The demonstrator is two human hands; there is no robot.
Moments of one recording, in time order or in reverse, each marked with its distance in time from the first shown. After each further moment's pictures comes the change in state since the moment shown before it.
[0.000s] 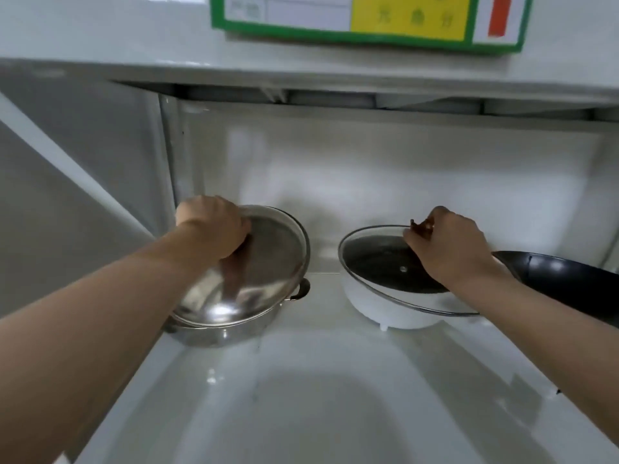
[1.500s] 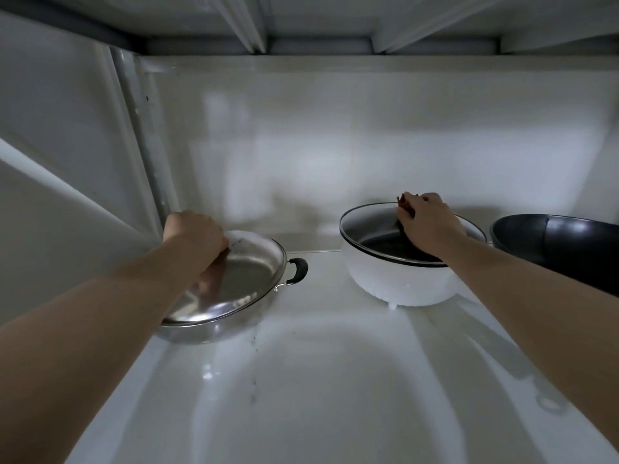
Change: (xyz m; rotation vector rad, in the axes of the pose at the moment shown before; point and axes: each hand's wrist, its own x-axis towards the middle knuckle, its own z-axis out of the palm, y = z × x) left_hand 0.033 0.013 0.089 0.352 -0.111 0.170; right_hand 0.052 0.036 0.095 -0.056 -0.274 0.006
